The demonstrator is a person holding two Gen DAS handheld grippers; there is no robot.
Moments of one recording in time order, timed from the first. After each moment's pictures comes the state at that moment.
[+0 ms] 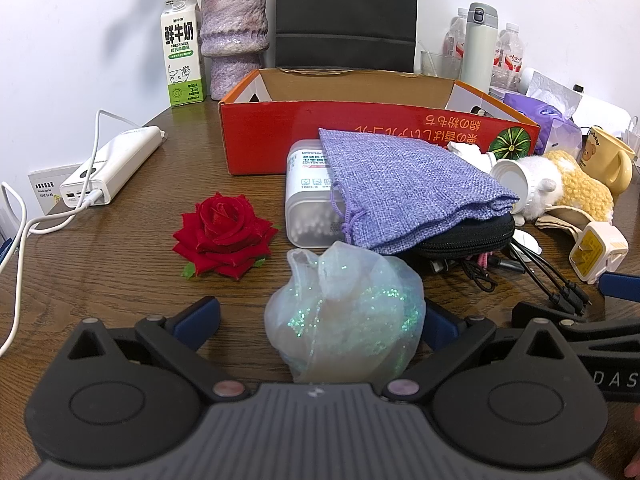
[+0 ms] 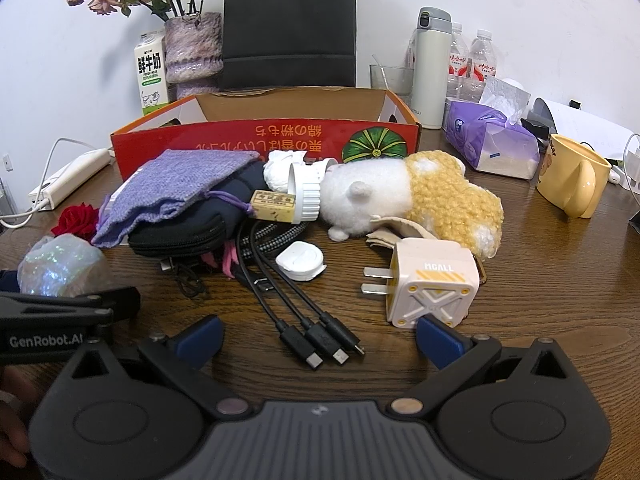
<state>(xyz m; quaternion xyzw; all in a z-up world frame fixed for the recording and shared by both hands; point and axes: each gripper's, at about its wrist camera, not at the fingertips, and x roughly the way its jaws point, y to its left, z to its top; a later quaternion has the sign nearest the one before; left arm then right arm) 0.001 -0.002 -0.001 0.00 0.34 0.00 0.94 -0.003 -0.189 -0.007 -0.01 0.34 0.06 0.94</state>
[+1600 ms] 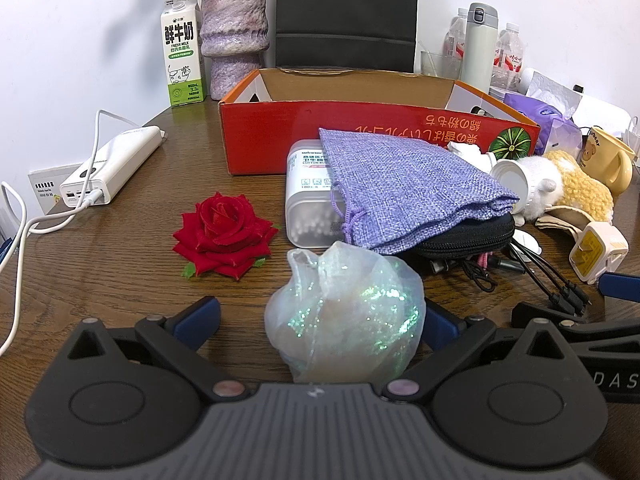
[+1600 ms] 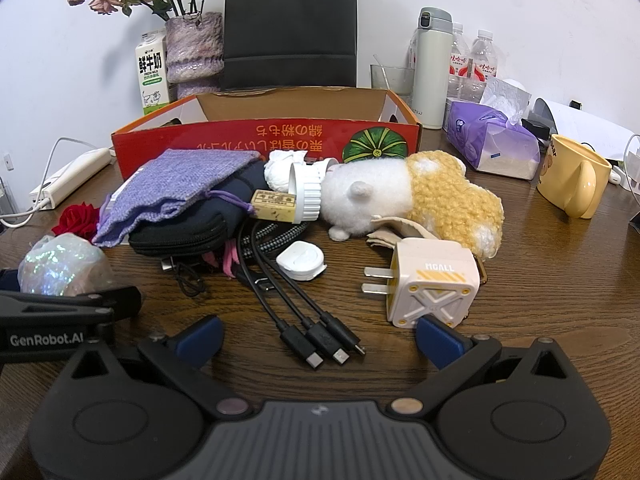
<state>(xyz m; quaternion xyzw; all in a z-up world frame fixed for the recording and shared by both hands) 0.003 -0.005 -0.001 0.00 0.34 0.00 0.94 -0.004 -0.190 -0.007 -0.01 0.34 0.06 0.94</state>
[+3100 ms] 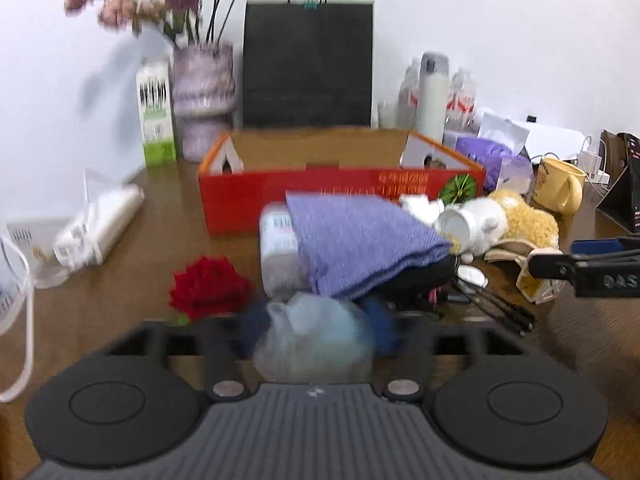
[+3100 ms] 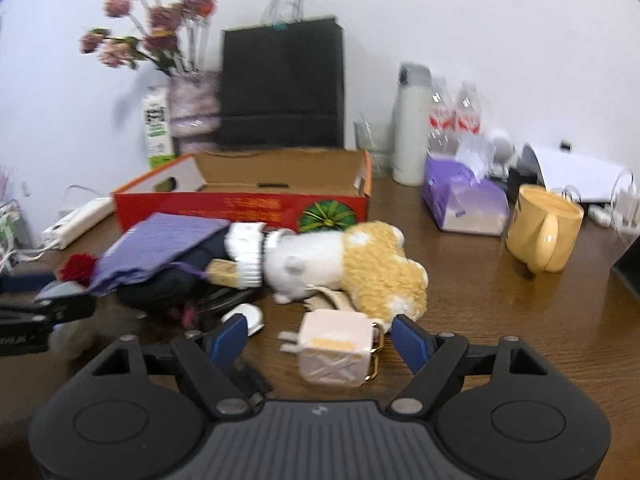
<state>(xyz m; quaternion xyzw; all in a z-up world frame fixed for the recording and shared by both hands) -0.015 -0.005 0.019 0.00 0.27 -0.05 0.96 -0.006 -0.255 0.025 0.00 0.28 0.08 0.96</state>
